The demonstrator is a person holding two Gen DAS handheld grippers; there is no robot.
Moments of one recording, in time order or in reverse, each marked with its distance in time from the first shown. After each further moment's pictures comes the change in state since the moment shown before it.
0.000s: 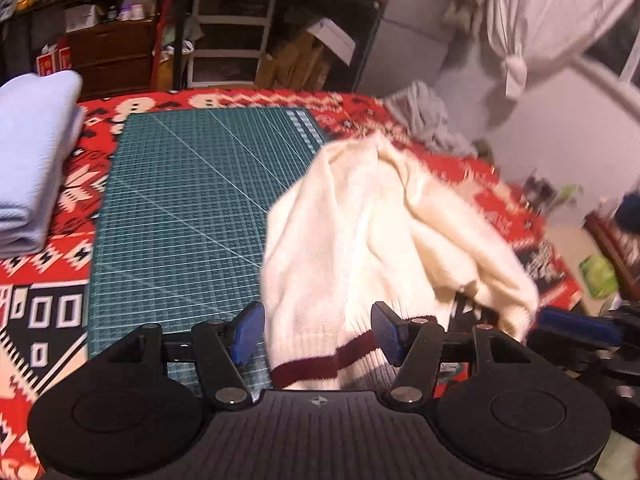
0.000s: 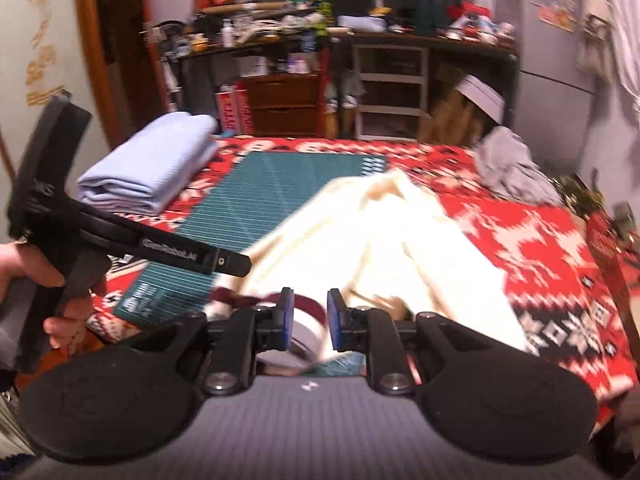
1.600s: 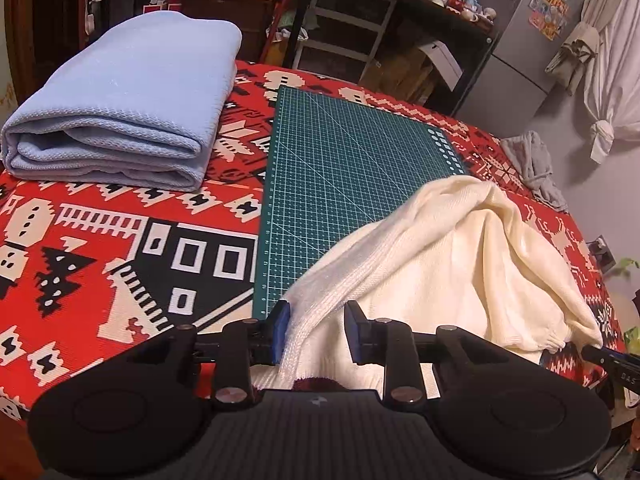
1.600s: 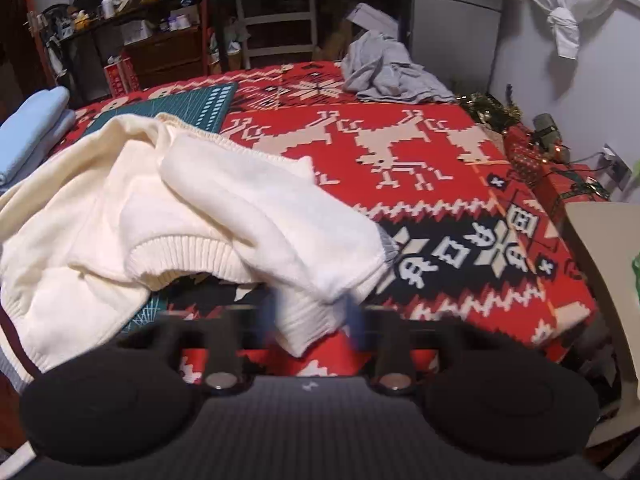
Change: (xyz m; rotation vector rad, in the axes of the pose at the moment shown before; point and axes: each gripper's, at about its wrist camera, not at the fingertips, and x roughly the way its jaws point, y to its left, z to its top) left arm -0.048 0.102 -0.025 -0.255 -0.036 0.162; right arm 0.070 -0.121 -0.037 0.176 0.150 -0.237
